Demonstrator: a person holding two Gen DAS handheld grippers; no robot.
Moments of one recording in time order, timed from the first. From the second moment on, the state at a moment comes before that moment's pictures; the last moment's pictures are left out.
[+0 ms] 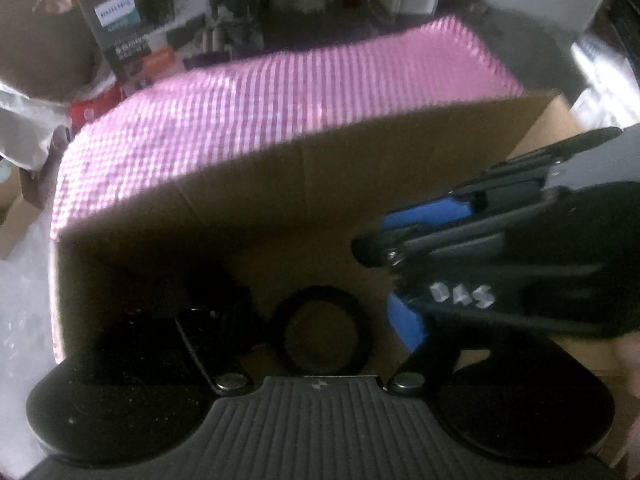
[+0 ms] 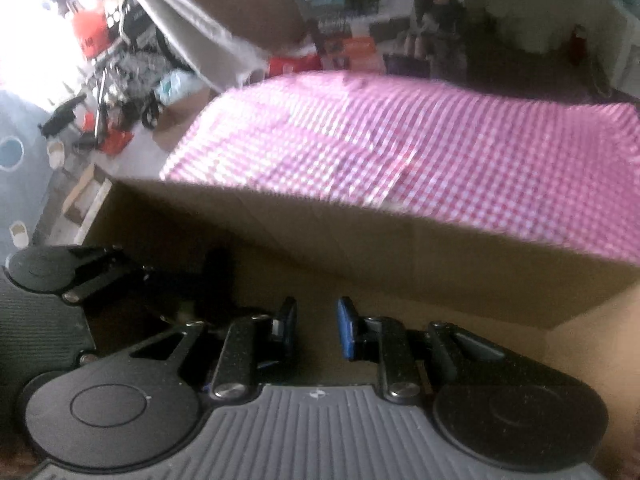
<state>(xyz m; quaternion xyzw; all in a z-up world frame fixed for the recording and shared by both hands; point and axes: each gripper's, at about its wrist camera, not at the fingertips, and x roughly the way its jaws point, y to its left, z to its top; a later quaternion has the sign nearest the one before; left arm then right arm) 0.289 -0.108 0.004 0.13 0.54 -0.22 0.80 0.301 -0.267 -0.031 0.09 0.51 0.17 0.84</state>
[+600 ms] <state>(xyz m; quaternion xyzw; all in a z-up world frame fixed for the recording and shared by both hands) 0.153 -0.090 0.128 0.04 0.32 -0.31 0.89 0.069 -0.352 0.114 0.18 0.27 0.19 0.93</state>
